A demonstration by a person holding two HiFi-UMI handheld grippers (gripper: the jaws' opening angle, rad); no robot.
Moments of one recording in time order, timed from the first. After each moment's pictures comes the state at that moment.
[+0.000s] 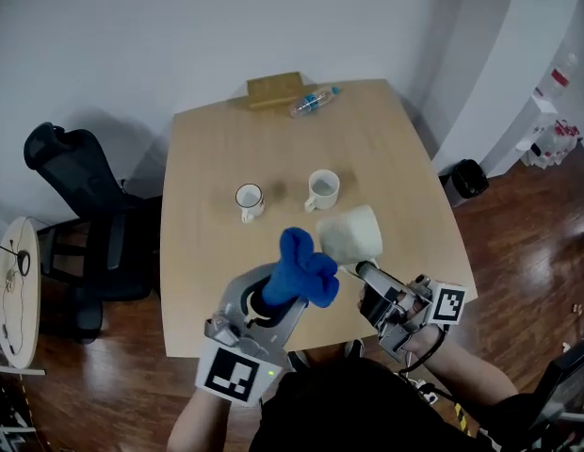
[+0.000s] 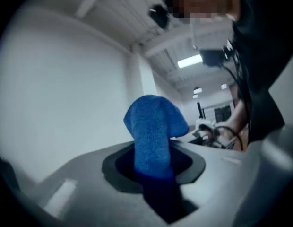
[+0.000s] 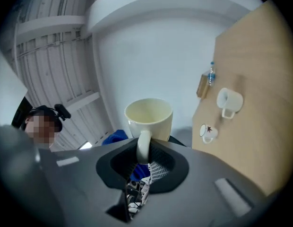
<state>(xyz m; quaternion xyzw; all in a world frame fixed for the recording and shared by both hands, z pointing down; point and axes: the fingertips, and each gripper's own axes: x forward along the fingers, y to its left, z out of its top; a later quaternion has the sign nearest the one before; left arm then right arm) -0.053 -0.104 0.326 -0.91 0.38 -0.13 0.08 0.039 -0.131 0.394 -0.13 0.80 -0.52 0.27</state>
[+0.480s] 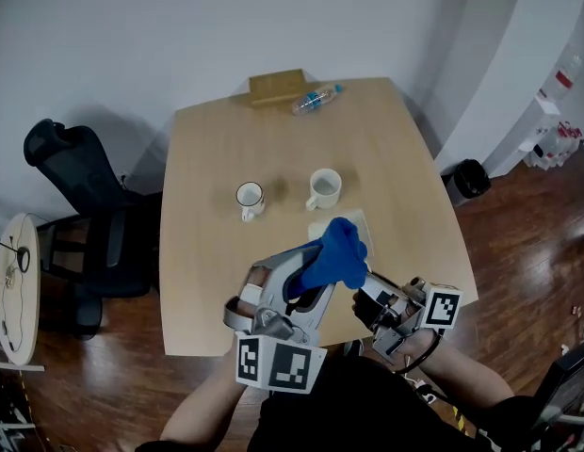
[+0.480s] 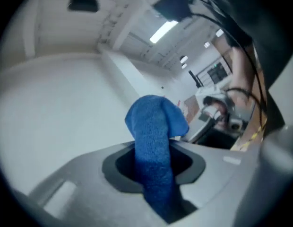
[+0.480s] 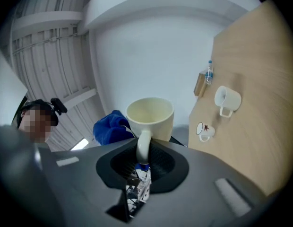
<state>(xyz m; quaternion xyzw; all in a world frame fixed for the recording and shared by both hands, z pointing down) -0.003 -0.122 0.339 -0.87 0.37 -0.22 0.22 0.026 -0.127 0.398 -0.15 0.82 -0.51 0.24</state>
